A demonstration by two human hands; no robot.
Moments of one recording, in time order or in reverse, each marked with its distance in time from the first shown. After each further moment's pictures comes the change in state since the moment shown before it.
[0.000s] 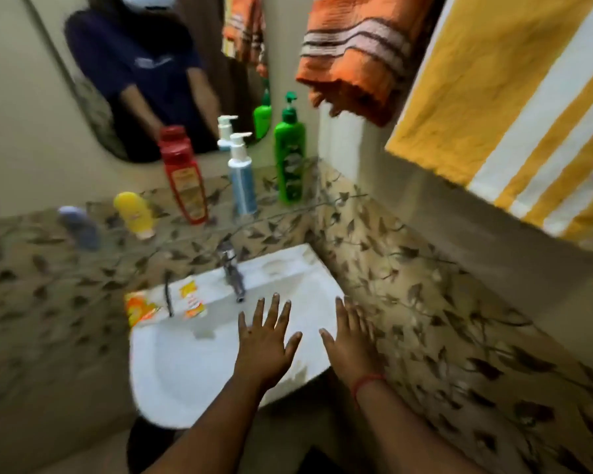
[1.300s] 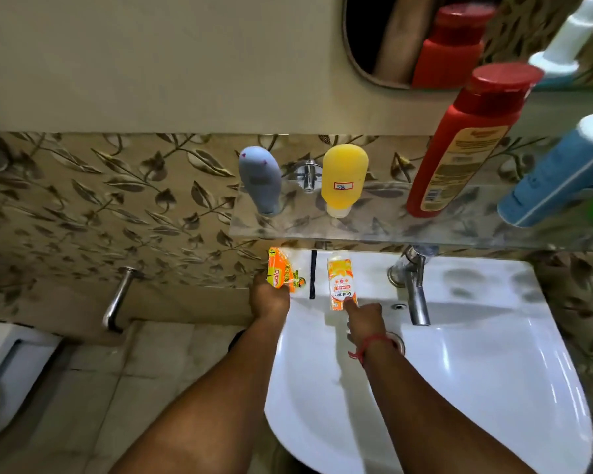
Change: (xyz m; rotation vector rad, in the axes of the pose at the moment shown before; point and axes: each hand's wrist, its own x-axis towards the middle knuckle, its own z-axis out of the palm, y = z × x) left_hand 0.069 -0.329 0.033 -0.941 0.368 -1.286; right_hand 0.133 -0.242 0.251 0.744 -0.670 0.662
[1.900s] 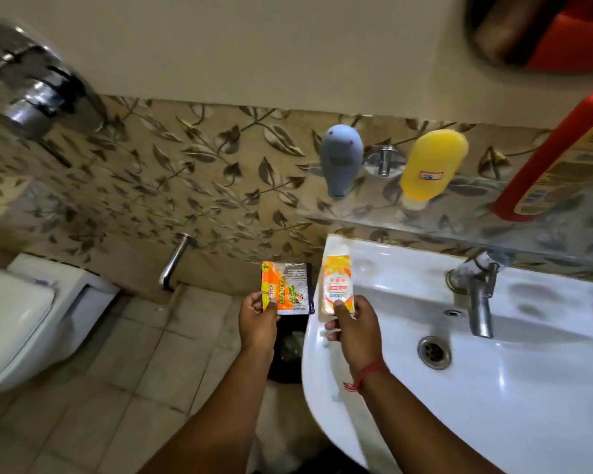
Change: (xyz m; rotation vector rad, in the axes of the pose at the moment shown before) left_hand -0.024 -0.080 -0.095 -0.559 0.138 -0.130; right_hand -0.093 0.015 0.068 0.108 -0.276 -0.338
